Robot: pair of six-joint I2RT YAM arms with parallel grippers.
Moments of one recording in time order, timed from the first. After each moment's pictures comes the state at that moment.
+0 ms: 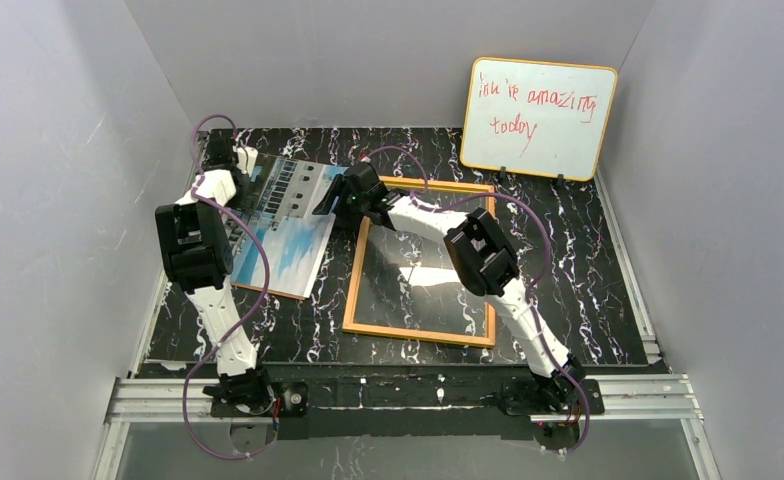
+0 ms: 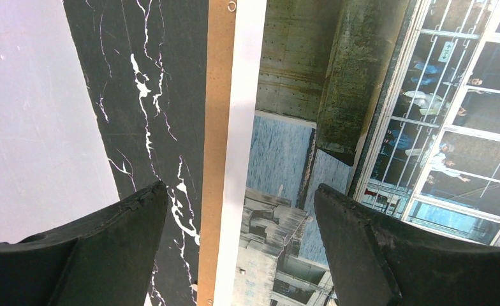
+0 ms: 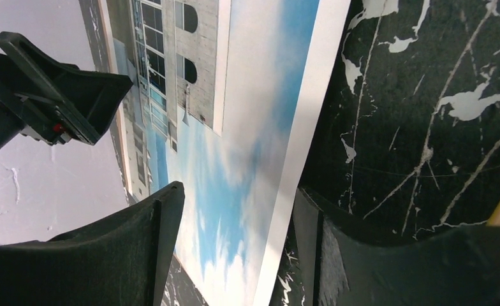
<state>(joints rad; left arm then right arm) 0.17 2.10 1.54 -0.44 -0.20 0.45 0.81 2.50 2.02 -0.14 -0.16 1.10</state>
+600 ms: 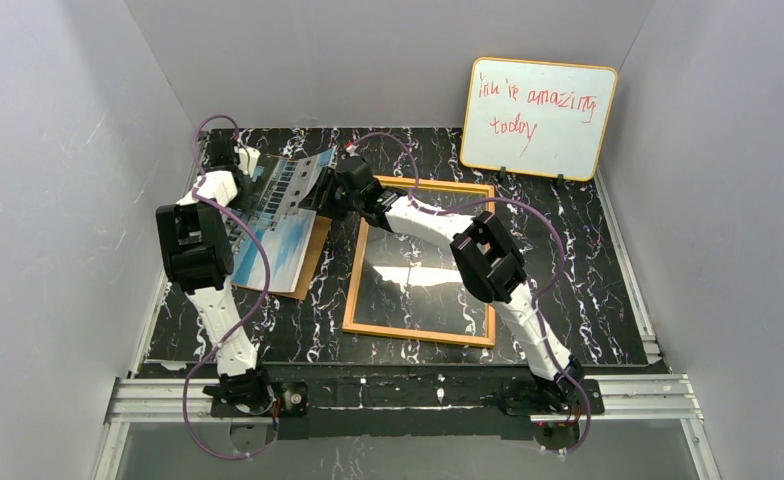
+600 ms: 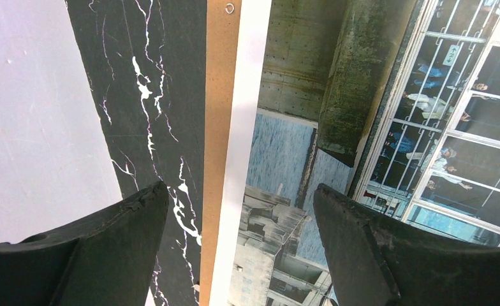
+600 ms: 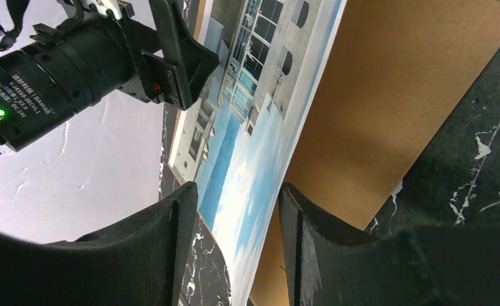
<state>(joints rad) 0.17 2.09 1.53 -0.42 -0.22 0.47 0.85 2.39 1.97 -0.03 -0.16 1.01</state>
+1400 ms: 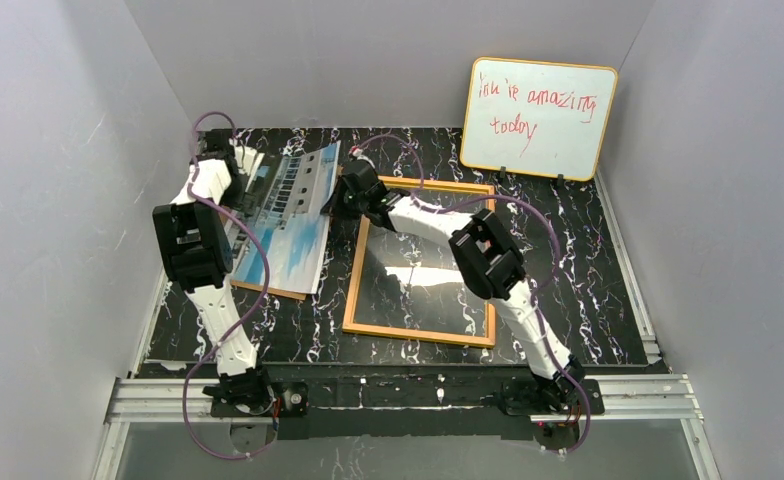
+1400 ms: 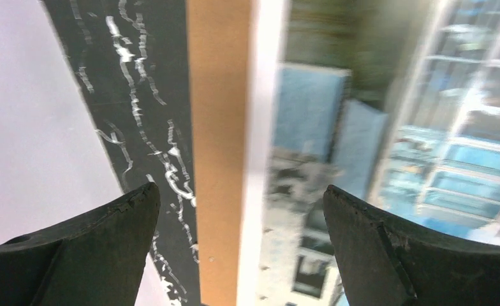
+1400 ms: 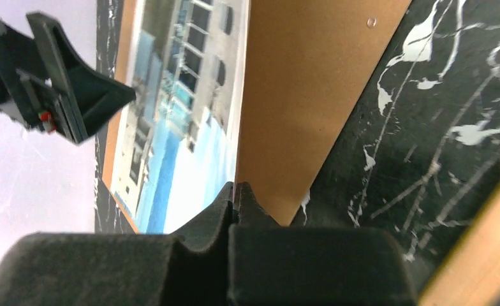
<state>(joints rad) 0.18 2.10 1.64 -0.65 -0.18 0.46 0.83 2.44 1.98 -0.07 -0.09 0.92</state>
